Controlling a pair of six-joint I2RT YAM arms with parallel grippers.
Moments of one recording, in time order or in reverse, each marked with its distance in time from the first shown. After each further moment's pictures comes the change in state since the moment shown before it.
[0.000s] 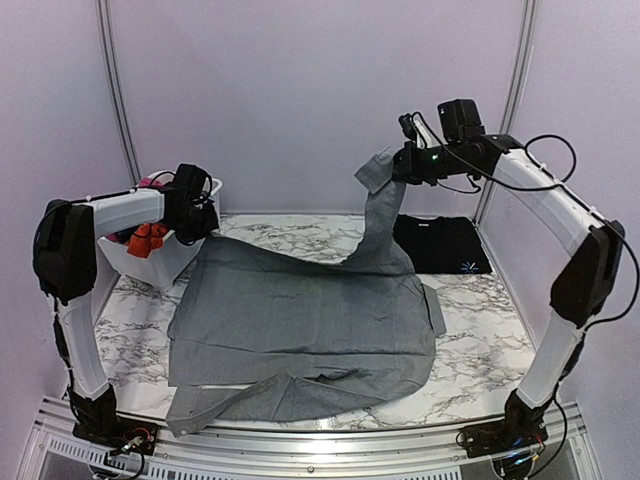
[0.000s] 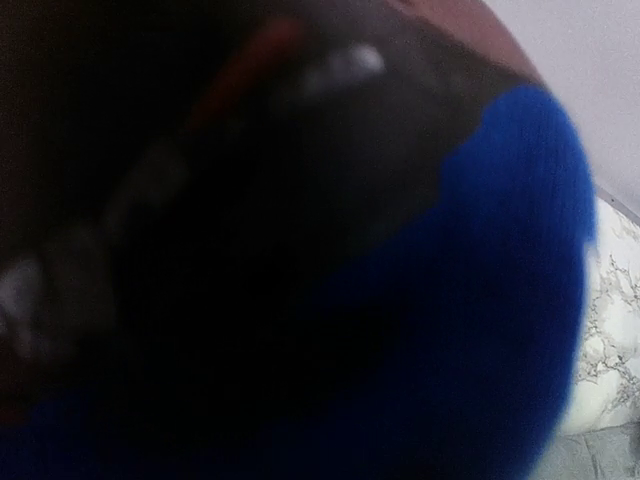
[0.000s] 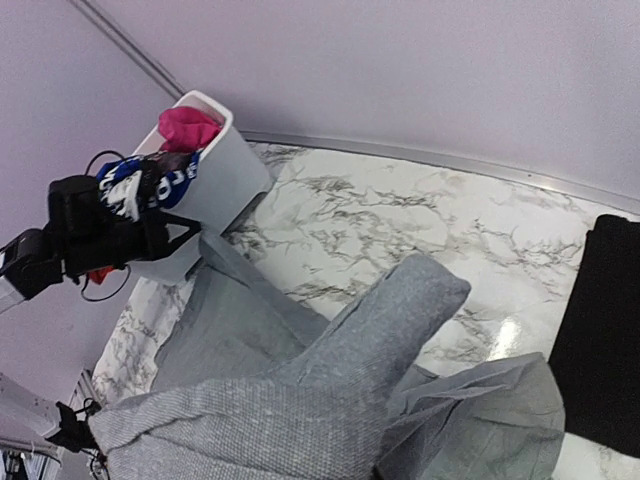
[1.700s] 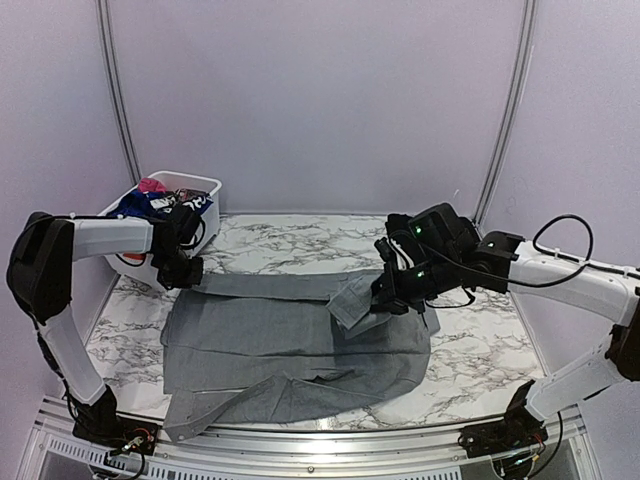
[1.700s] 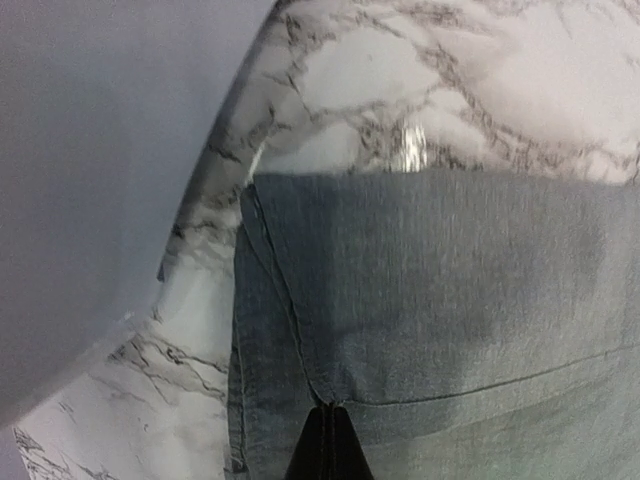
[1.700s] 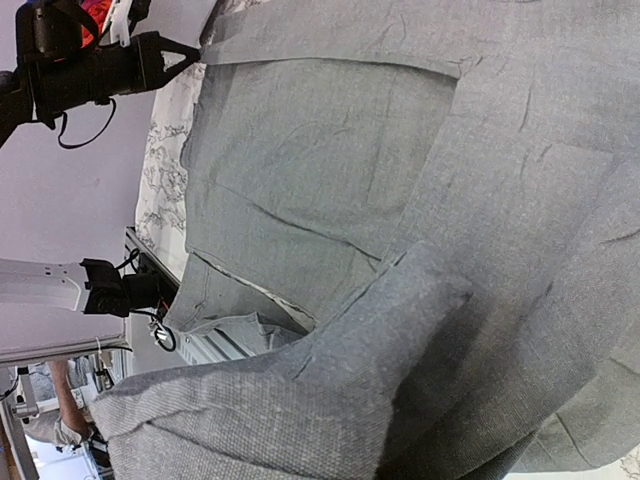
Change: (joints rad) left arm -0.046 -0.215 -0.396 -0.121 -0.061 0.240; right arm 0.455 -0.507 -0.903 0.170 0.071 0.483
